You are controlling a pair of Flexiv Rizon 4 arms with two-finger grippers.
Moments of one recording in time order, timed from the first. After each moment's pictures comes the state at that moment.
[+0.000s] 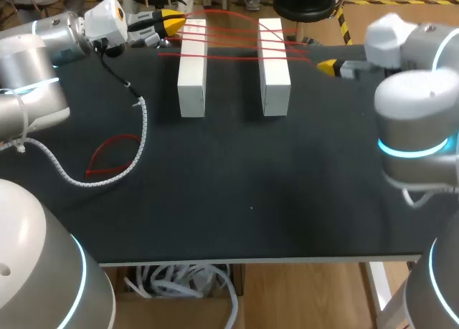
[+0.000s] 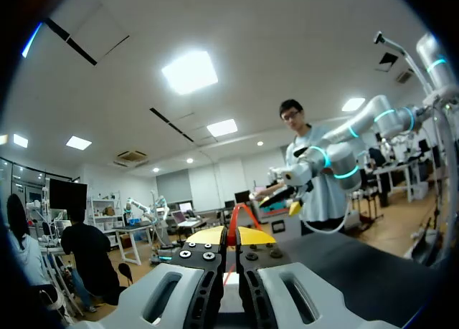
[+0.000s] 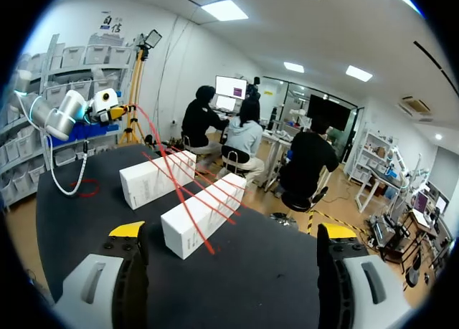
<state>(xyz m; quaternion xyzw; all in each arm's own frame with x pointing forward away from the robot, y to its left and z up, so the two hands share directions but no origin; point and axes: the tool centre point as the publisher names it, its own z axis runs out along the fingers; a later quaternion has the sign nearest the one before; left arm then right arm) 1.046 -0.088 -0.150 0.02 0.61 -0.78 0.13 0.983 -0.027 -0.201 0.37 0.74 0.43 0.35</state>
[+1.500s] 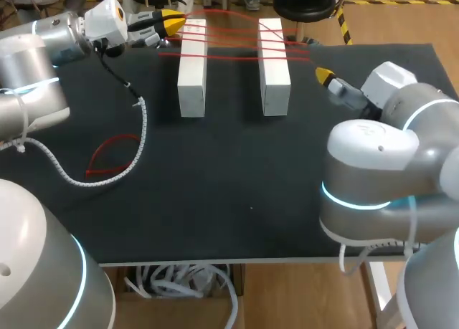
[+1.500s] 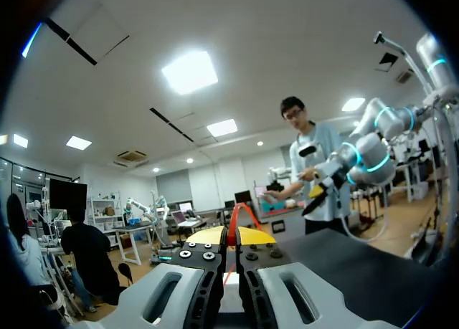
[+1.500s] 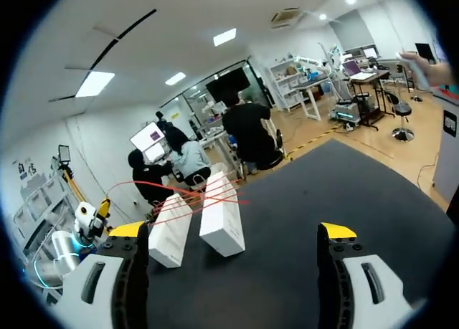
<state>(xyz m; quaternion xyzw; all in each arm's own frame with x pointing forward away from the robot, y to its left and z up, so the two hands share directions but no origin) 1.046 -0.088 -0.150 0.02 0.61 -0.78 0.13 0.891 -0.011 -0.212 0.68 0.46 0.52 0.24</state>
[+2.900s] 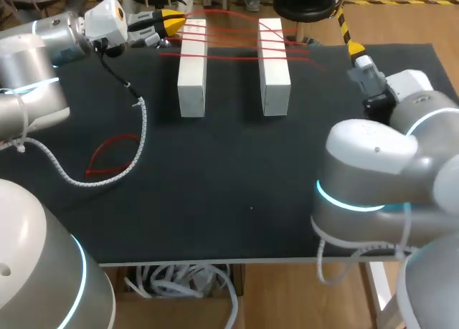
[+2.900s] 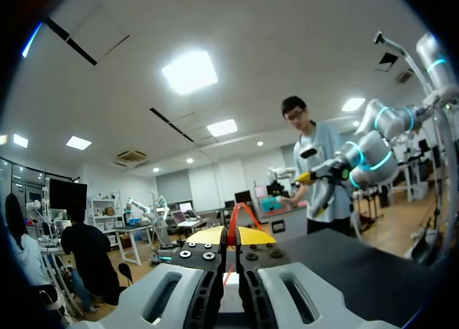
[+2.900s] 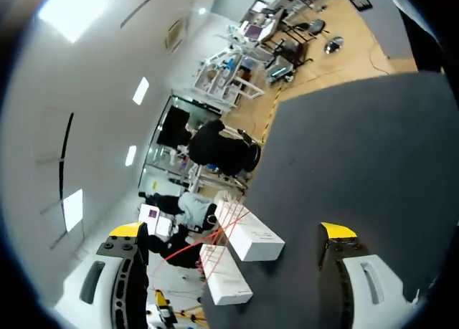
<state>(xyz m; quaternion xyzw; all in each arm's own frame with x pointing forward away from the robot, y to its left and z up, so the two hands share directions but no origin) 1.046 -0.088 -0.150 0.02 0.61 -0.78 0.13 0.882 -0.031 -0.195 0.81 0.12 0.56 0.10</state>
